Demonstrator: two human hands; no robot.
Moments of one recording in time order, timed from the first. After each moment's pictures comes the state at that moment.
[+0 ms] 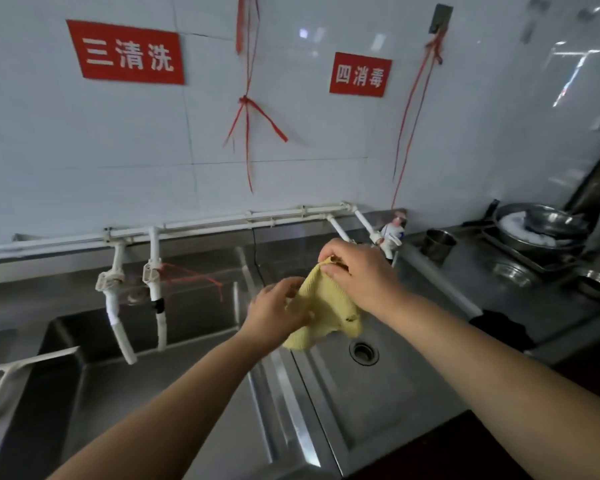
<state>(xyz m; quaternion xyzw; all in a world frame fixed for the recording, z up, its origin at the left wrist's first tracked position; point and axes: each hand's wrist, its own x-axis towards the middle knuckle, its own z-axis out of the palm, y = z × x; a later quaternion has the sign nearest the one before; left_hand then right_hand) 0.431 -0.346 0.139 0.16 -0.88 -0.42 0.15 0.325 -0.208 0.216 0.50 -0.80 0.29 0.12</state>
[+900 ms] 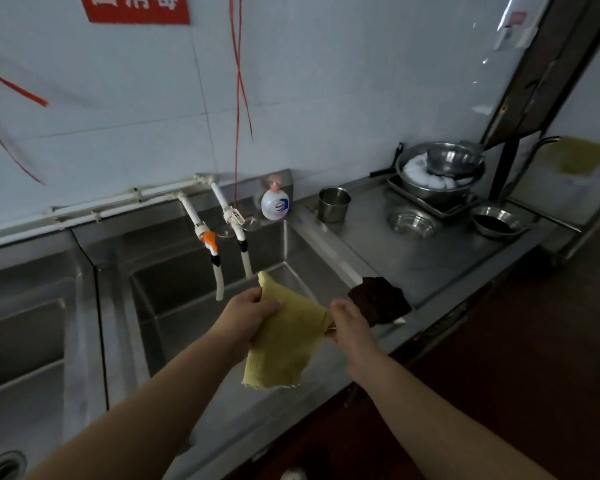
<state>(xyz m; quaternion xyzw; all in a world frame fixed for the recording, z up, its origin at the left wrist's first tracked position) 0.154 -0.072 0.106 0.28 -0.63 -0.72 -0.02 0.087 0.095 0.063 -0.06 -0.72 0.65 -0.25</state>
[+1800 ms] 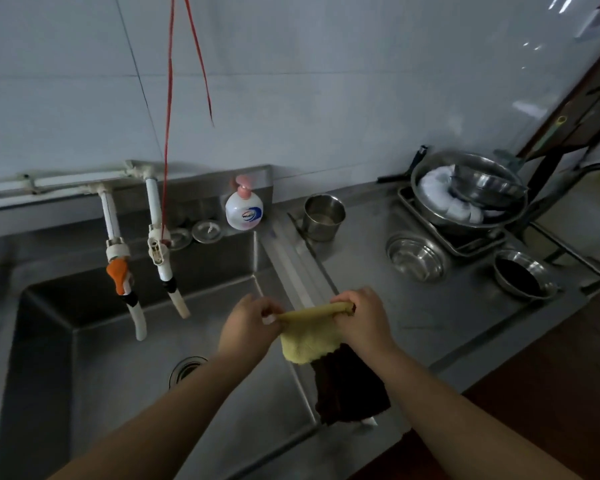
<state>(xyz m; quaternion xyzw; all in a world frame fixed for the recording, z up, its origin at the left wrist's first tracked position) -0.099 -0.052 0.030 0.23 -0.87 -0.44 0.06 -0.208 0.112 0.036 0.18 -0.92 0.35 -0.07</state>
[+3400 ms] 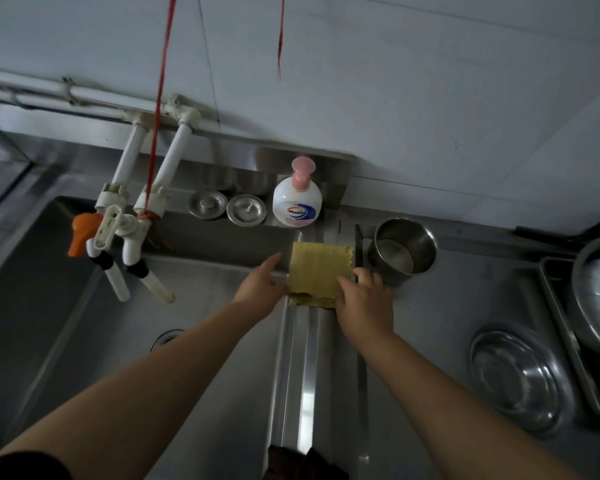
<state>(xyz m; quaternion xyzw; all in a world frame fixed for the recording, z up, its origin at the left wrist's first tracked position) -0.286 -0.136 -0.101 0.49 -0.68 -0.54 0.08 -0.431 -0.008 -0.080 0.51 -0.86 0.06 -0.03</state>
